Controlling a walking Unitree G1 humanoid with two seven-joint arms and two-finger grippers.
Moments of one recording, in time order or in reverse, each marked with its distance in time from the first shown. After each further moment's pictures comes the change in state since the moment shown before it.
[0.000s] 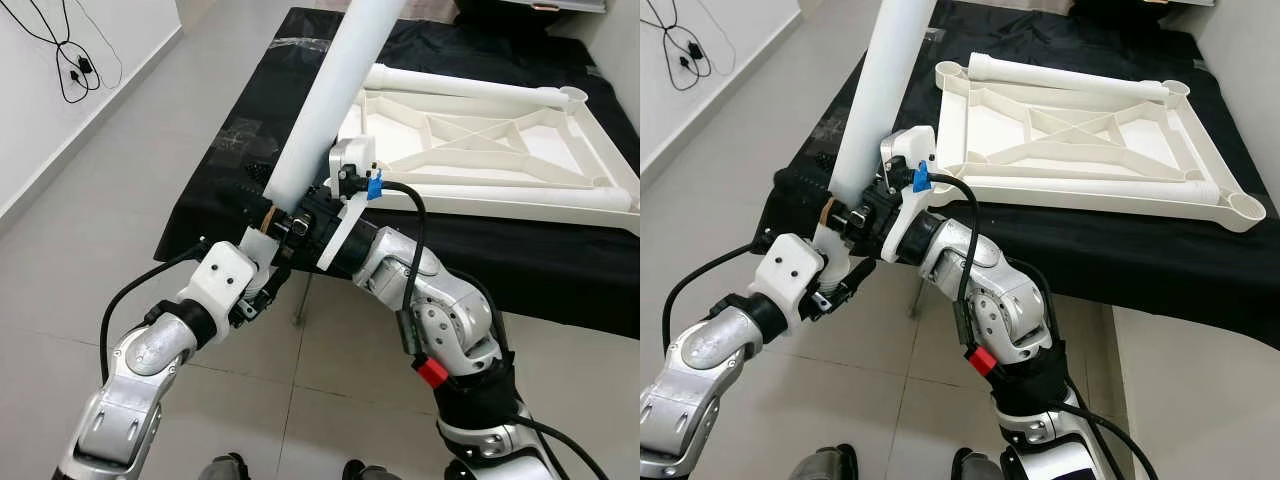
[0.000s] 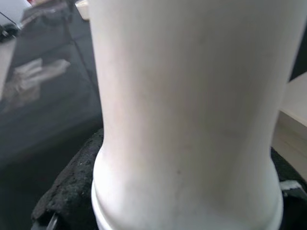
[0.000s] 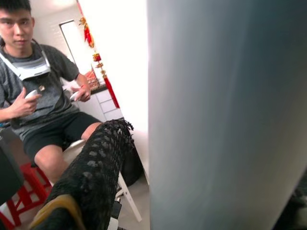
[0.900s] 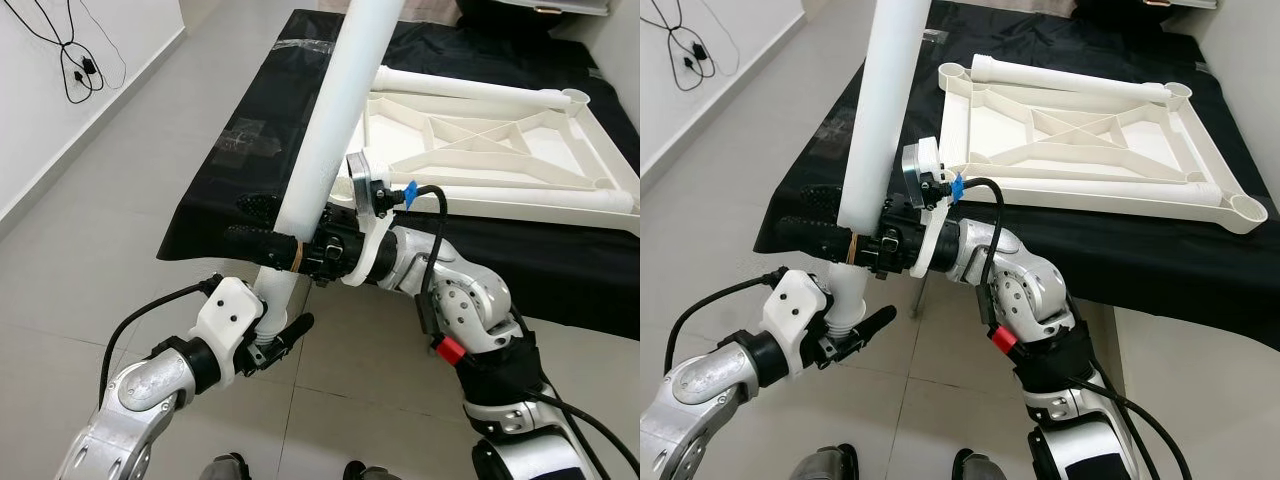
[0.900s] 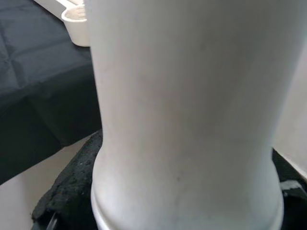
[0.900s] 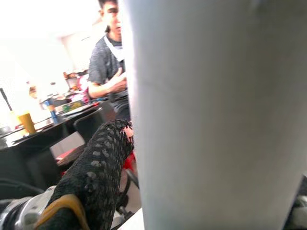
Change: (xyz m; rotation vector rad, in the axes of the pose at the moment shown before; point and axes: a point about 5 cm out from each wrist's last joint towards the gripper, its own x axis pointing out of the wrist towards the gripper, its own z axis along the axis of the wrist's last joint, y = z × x) left arm -0.021 -0.035 -0.004 -0.149 0.024 -0.252; right arm -0.018 -0.006 -0.003 0.103 0.074 0.408
